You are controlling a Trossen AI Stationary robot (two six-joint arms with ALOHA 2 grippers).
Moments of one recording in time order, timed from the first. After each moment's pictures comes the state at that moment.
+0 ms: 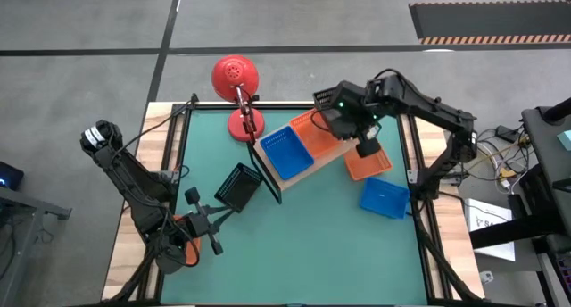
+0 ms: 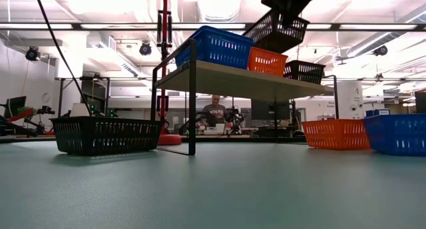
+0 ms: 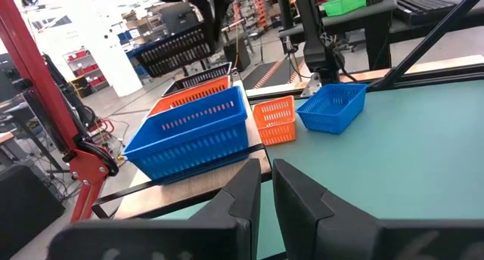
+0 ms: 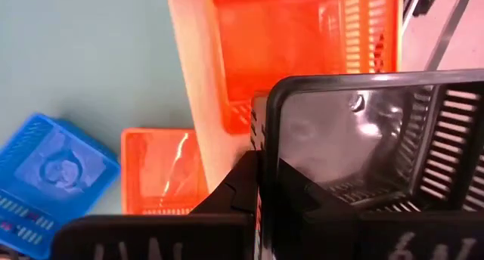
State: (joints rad) left arm -0.94 1.23 0.80 -0.19 -1.39 -0.38; right arm -0.28 1.65 1.96 -1.57 0.05 -0.73
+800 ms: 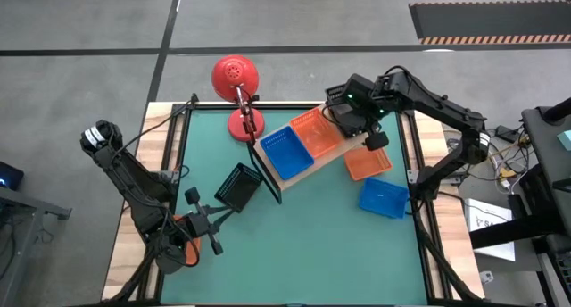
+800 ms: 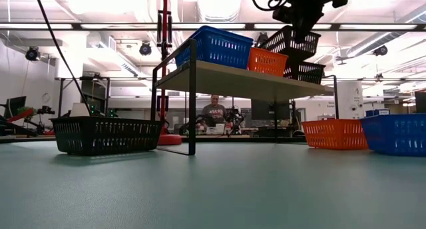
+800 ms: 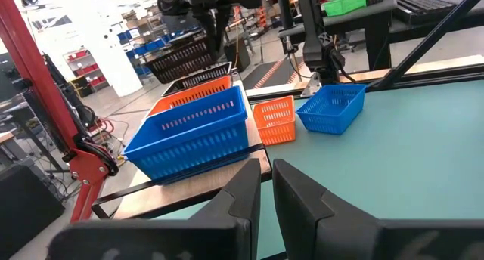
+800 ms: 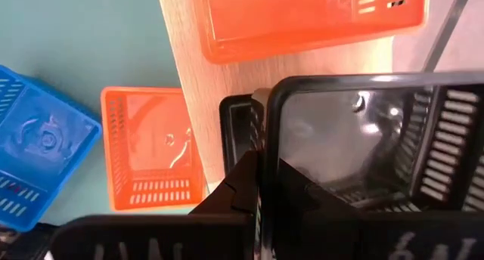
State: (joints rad) left arm -0.94 1.23 0.80 -0.19 -1.39 -0.39; right arm -0.41 1.55 1.75 -1.50 0.05 -0.82
